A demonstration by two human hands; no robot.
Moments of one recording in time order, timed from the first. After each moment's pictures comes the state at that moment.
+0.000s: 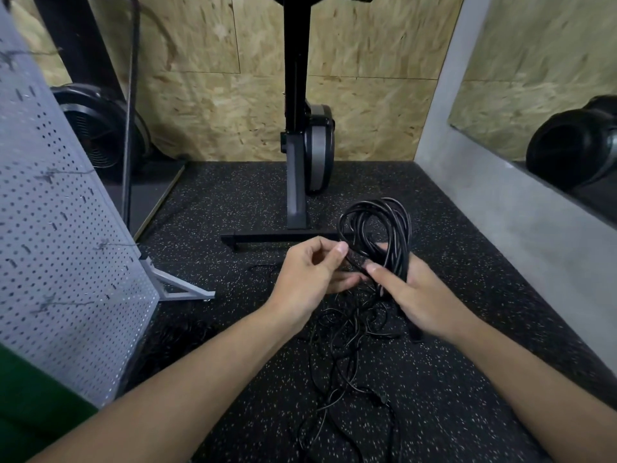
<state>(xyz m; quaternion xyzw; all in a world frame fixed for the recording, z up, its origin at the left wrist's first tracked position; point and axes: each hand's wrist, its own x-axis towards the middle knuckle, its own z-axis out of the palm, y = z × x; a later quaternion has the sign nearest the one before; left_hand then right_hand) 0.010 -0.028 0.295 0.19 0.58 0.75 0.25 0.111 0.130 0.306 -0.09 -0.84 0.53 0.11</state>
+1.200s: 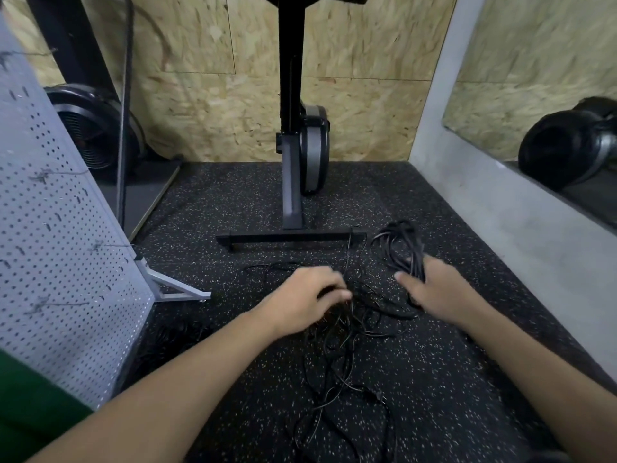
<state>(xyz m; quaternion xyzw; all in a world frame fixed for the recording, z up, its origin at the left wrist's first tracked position) -0.017 -0.036 0.256 0.51 0.80 0.31 0.09 0.119 0.182 0.294 -0.24 -0.92 0.29 0.03</state>
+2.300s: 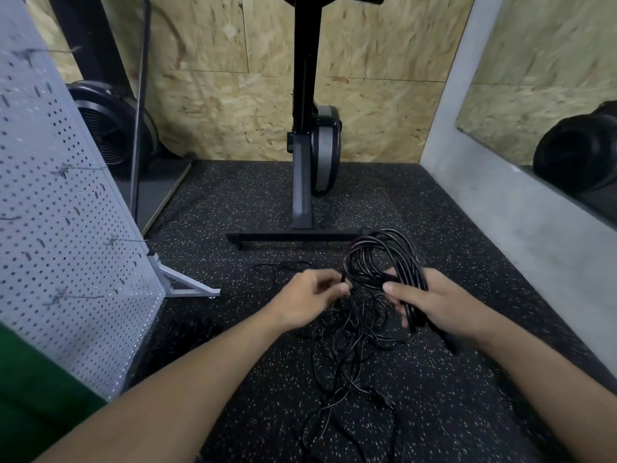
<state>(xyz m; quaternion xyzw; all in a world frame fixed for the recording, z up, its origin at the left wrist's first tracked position) -0.025 -0.043 0.245 0.35 0.80 0.44 0.23 0.116 0.162 0.291 -0.10 -0.82 0.56 -0.02</state>
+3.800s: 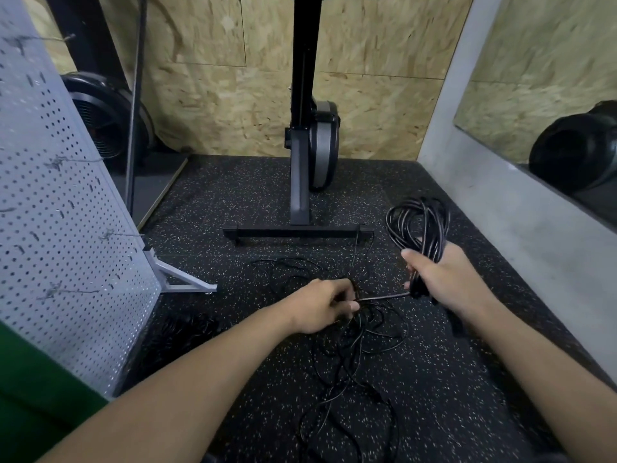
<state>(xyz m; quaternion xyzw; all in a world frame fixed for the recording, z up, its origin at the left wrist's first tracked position) -0.020 -0.029 0.239 0.46 0.81 0.29 0.23 0.106 0.170 0.301 -0.27 -0.84 0.44 0.14</state>
